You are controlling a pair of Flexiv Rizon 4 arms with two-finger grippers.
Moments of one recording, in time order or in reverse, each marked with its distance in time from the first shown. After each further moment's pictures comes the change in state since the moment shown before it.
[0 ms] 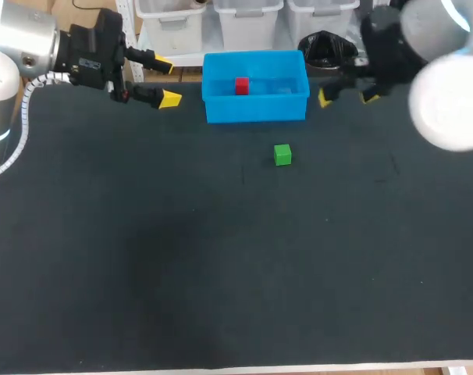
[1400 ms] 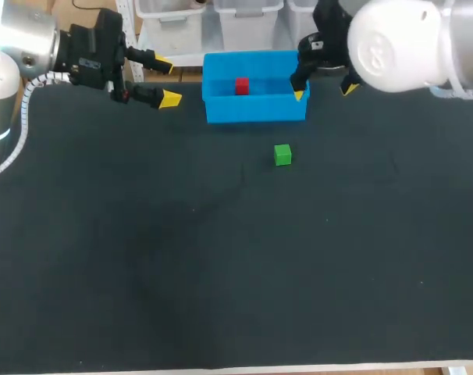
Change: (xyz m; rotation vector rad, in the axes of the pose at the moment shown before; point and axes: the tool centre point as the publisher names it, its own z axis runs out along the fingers) left arm 0.000 0.000 0.000 0.000 0.001 -0.001; right arm -0.022 0.023 0.017 0.142 0.213 0.055
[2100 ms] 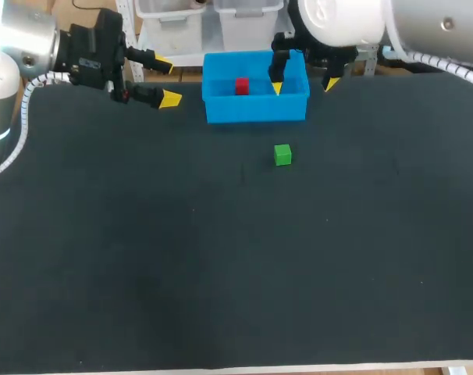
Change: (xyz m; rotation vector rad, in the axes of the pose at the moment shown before) left arm 0.000 0.000 0.000 0.000 0.000 0.000; right arm -0.022 0.025 0.010 0.017 0.127 0.056
